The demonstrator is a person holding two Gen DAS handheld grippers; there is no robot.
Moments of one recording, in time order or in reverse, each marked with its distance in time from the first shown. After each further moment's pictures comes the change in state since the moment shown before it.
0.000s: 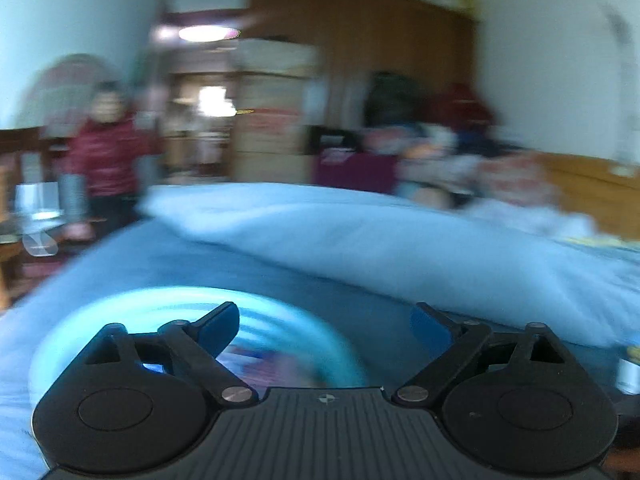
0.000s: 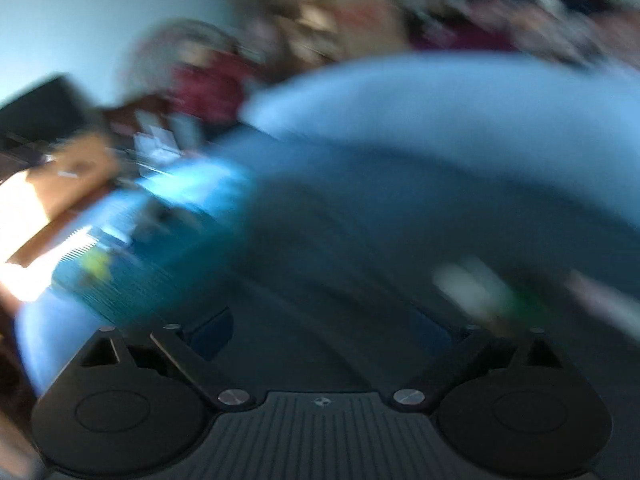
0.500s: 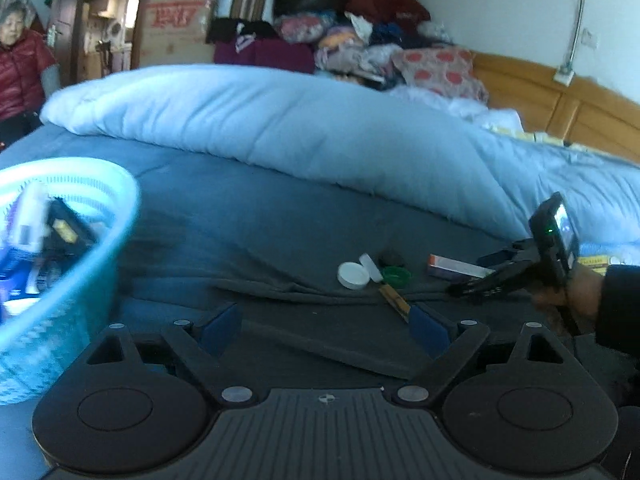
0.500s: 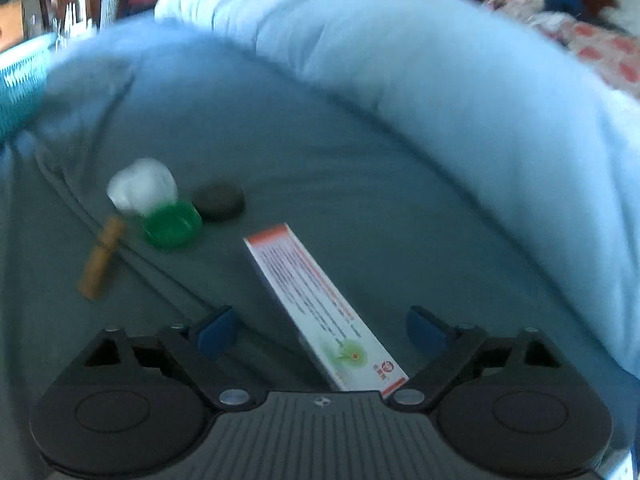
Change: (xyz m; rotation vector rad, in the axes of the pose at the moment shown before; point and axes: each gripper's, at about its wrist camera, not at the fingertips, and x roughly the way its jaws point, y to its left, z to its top) left arm 0.097 -0.109 -0.092 0.009 0.318 -0.187; right arm 0.077 -0.185 0.036 -0.289 0.212 -0.188
